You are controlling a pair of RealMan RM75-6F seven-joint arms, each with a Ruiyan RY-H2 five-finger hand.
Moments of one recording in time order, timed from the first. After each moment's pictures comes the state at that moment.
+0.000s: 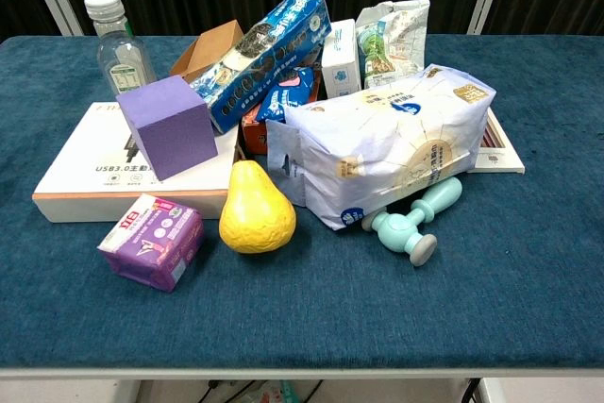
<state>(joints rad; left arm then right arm) -0.11 -1.20 -0.04 -1.52 1.54 1.50 0.09 0.07 -1.14 0.06 -1.59 -1.47 1.47 -0.10</state>
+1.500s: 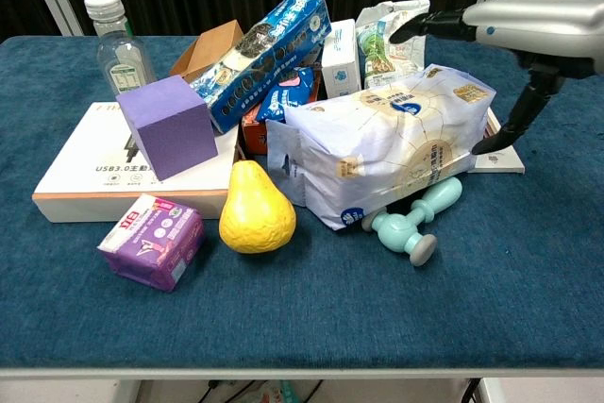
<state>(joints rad) -0.08 -1.18 -0.03 -1.51 1.52 1.52 0.04 0.64 -1.22 0.19 -1.81 -1.30 0.83 -0.38</state>
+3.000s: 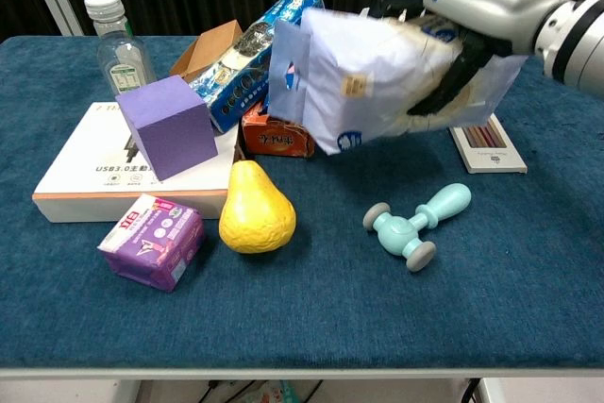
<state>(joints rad) -0.07 -1.18 -0.03 -1.49 1.51 1.52 0.01 0.73 -1.44 0.17 -1.65 -1.28 1.12 -0.38</state>
